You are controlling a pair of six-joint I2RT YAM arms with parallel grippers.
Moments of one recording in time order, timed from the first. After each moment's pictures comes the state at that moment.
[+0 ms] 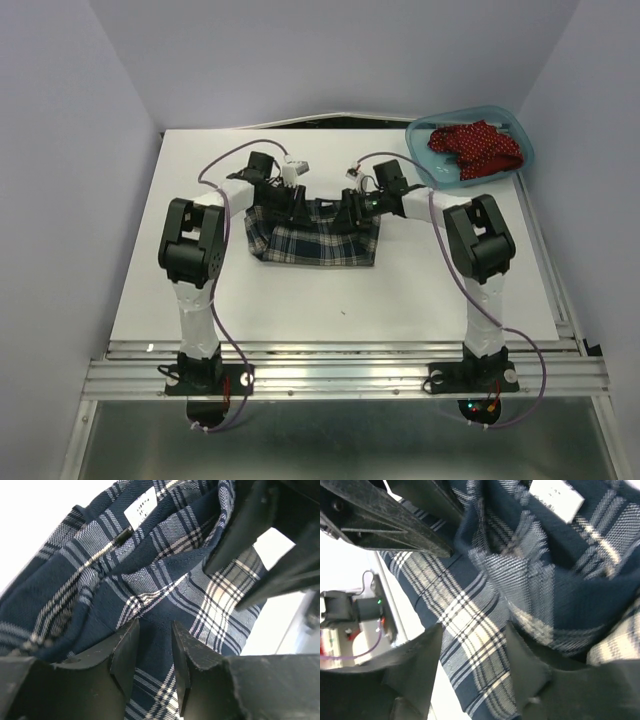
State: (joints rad) left arm -0.26 2.05 1.39 -0.39 0.78 0.03; right arm 0.39 2.12 1.39 -0.15 -0.91 0.30
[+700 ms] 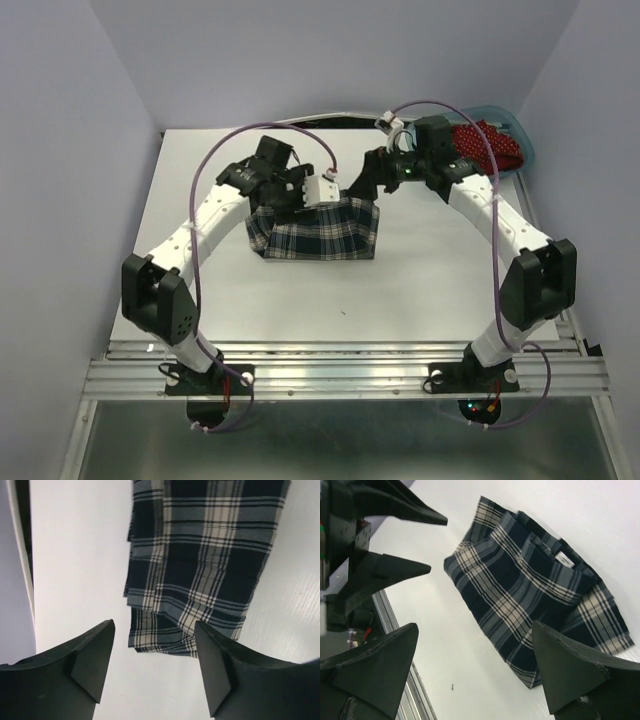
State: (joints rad) left arm -0.44 1.57 1.49 -0.77 0.31 0.97; right arm 0.36 1.69 1.51 -0.35 -0.78 0.14
